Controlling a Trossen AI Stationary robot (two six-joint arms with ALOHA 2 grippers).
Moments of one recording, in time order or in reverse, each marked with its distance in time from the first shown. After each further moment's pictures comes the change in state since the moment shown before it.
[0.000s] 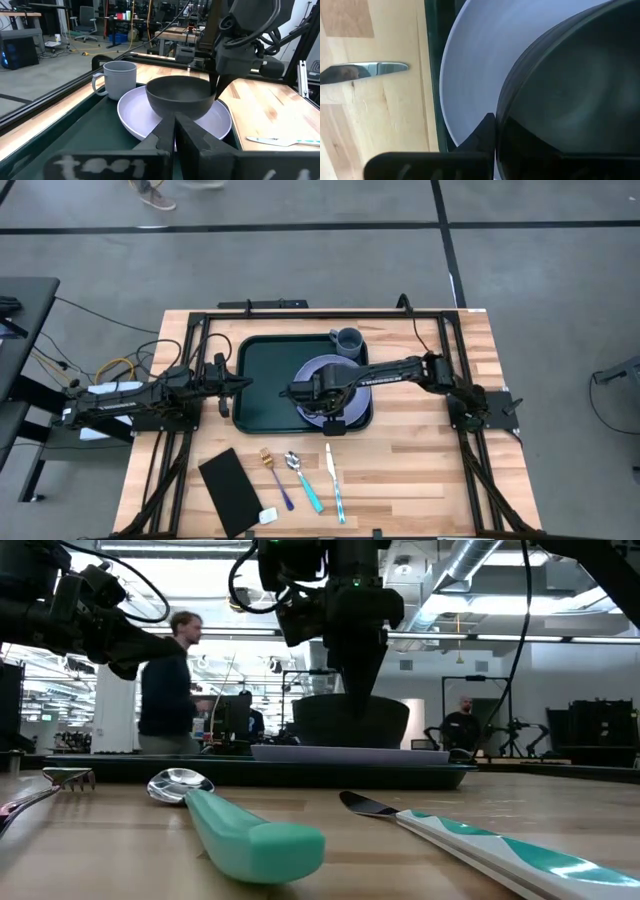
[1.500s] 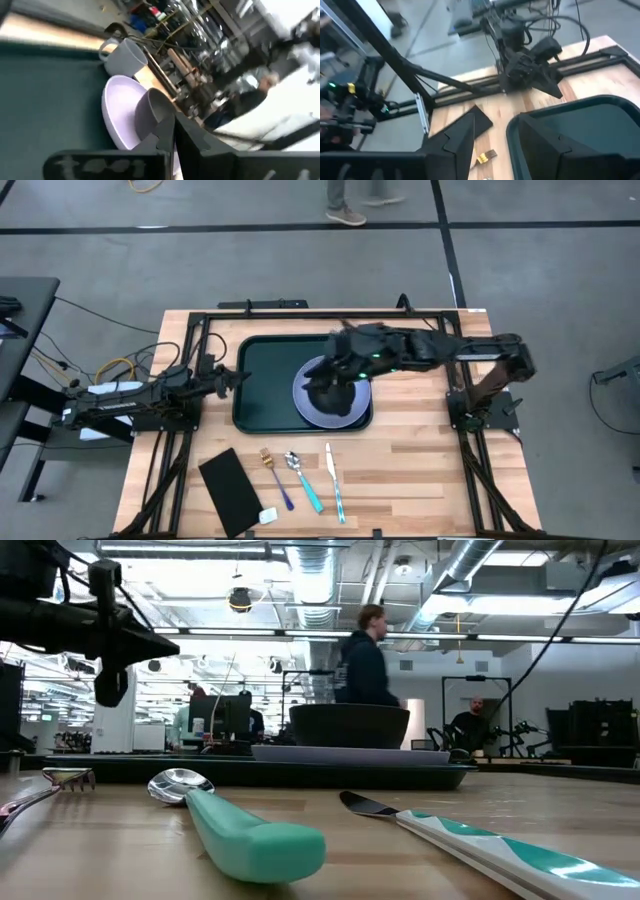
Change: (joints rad) left arm 0.001 0.000 0.000 0.026 -0.113 -0.801; right arm 0.036 -0.617 -0.239 0.797 -0.036 0.316
